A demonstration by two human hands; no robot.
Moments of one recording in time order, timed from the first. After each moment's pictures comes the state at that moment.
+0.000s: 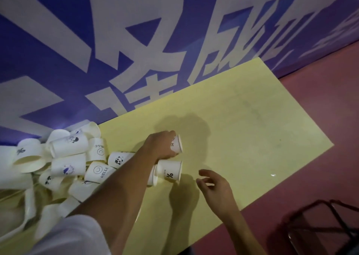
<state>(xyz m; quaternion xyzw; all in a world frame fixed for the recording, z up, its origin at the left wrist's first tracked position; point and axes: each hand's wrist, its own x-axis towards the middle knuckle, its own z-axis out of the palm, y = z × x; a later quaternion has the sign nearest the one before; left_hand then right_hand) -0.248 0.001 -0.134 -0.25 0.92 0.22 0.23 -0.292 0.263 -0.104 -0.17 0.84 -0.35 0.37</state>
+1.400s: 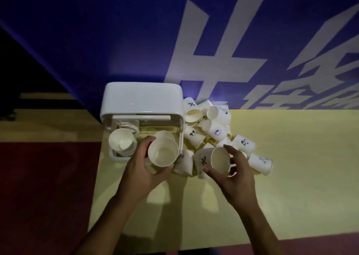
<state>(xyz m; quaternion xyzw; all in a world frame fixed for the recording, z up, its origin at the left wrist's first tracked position) 0.288 -0.003 -0.029 -0.50 0.68 0.43 -0.32 0.041 0.095 -0.013 -0.42 0.77 -0.39 0.26</state>
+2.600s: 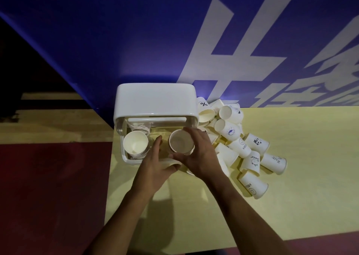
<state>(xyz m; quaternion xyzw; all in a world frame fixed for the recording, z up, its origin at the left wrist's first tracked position) 0.305 -0.037 -0.088 -0.56 0.66 0.47 -0.17 0.127 -0.014 -0.045 -0.59 0.71 -0.32 0.24</state>
